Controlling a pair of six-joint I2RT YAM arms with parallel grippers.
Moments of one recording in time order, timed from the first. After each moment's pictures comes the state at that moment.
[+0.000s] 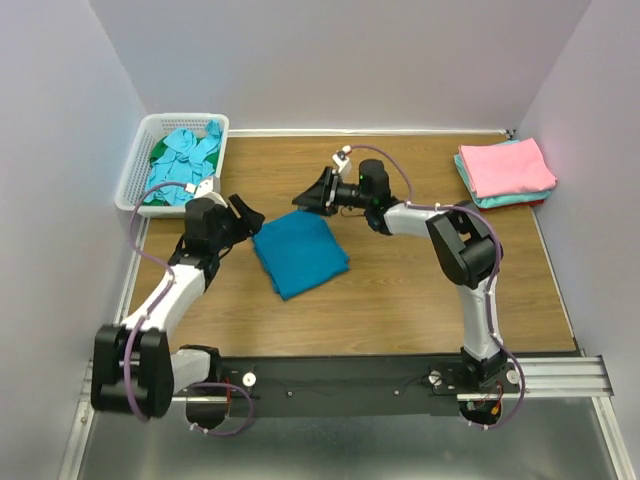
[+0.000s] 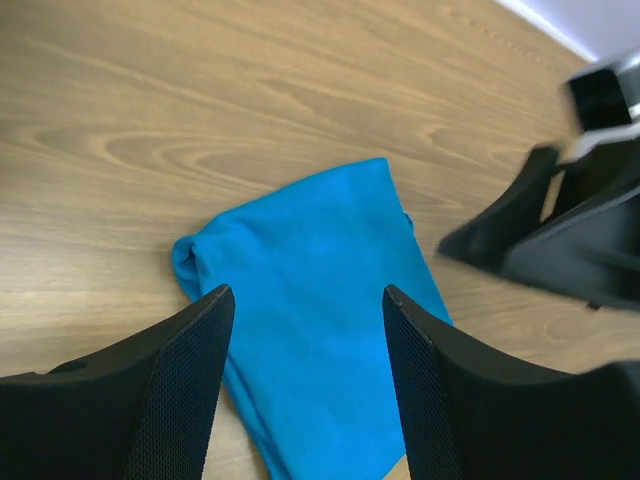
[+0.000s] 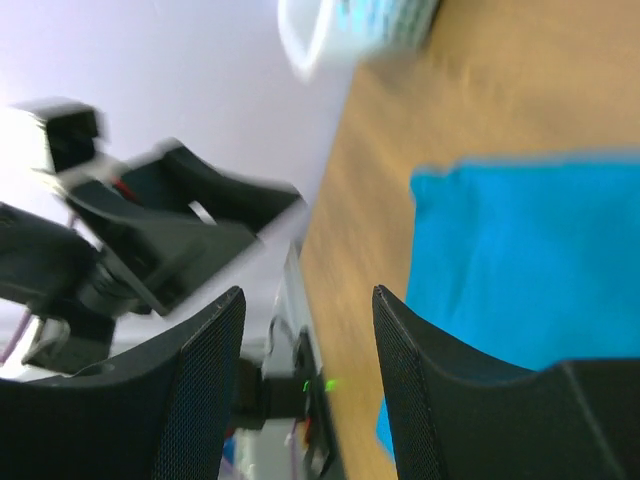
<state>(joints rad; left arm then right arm) -0.11 1.11 0.59 0.12 0.20 -0.56 0.57 2.13 1.27 0.69 -0.78 1.11</state>
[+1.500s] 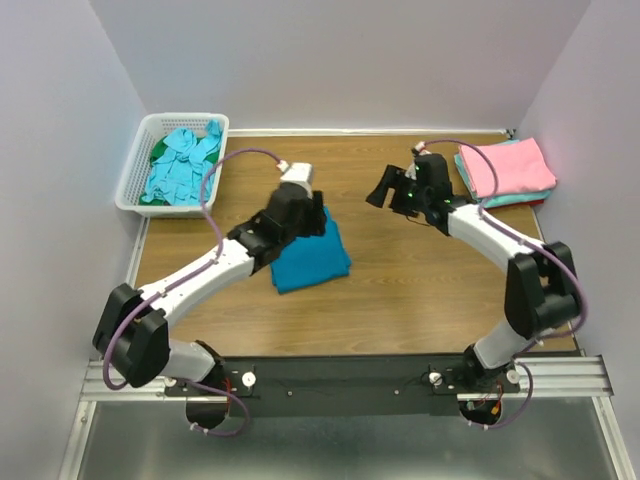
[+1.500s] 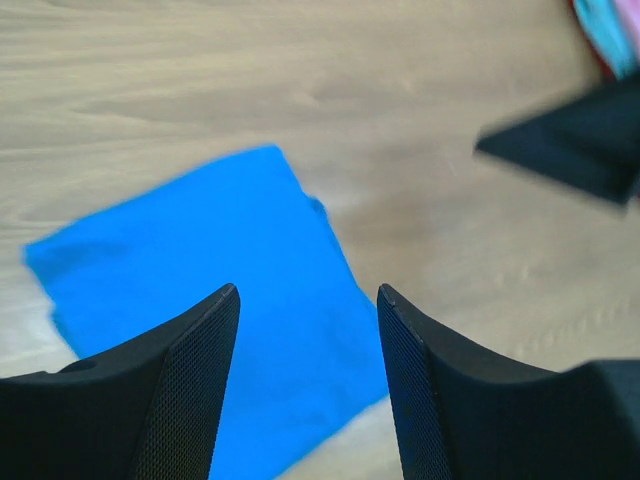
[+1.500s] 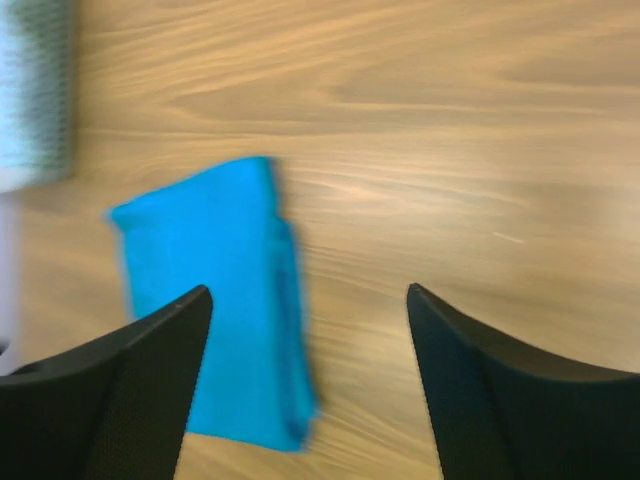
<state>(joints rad) -0.62 1.34 0.98 -0.11 -0.19 -0.45 0.37 1.68 1.14 -0.05 -0.22 0.57</state>
